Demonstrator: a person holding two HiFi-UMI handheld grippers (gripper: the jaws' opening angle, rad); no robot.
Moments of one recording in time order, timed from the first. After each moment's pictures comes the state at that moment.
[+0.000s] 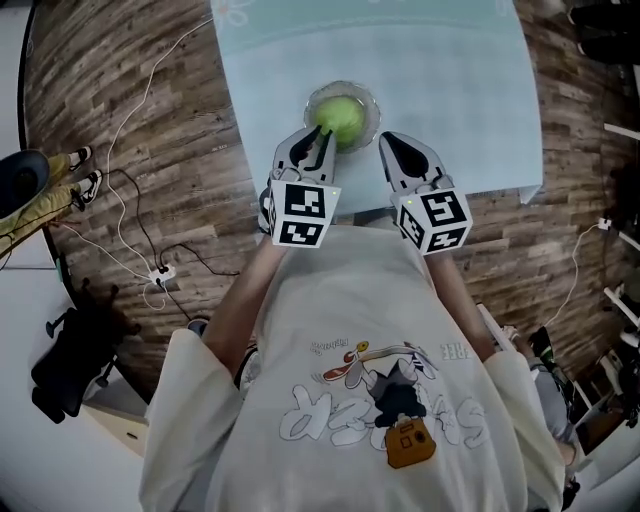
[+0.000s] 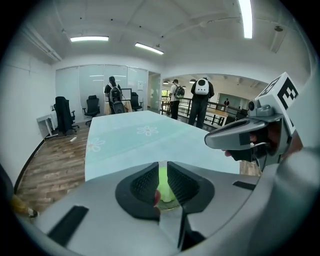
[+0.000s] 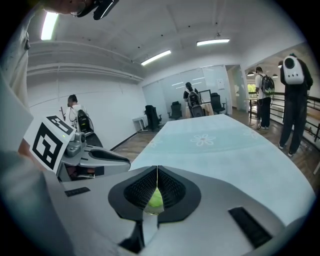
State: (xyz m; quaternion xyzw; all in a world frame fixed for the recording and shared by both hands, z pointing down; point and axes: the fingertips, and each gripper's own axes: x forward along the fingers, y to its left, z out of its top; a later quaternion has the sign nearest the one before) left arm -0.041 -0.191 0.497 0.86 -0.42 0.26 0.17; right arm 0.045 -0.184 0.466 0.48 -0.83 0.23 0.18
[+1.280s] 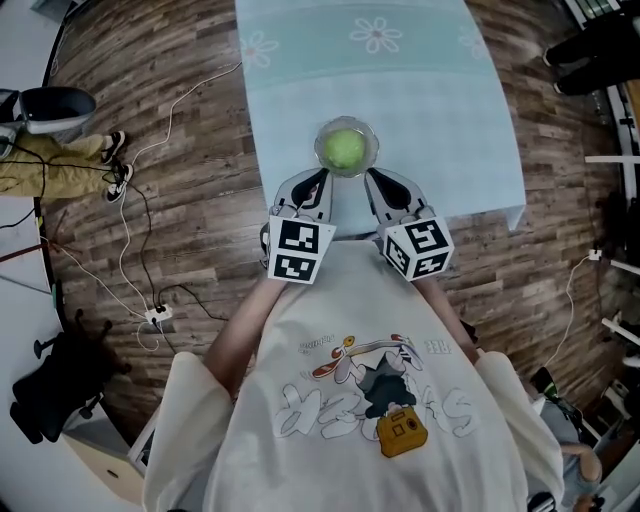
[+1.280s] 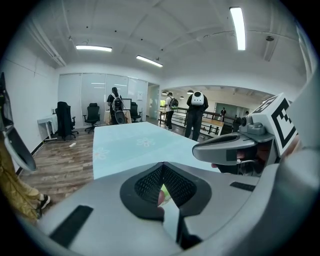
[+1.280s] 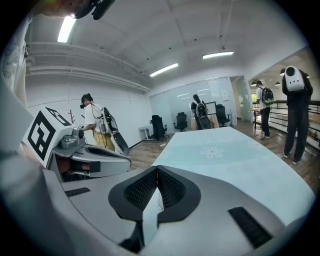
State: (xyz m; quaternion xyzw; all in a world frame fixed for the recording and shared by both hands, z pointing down) left arm -0.062 -0.139 0.411 0.88 -0.41 0.21 0.14; right arm 0.004 -0.137 0.405 0.47 -0.85 0.18 0.13
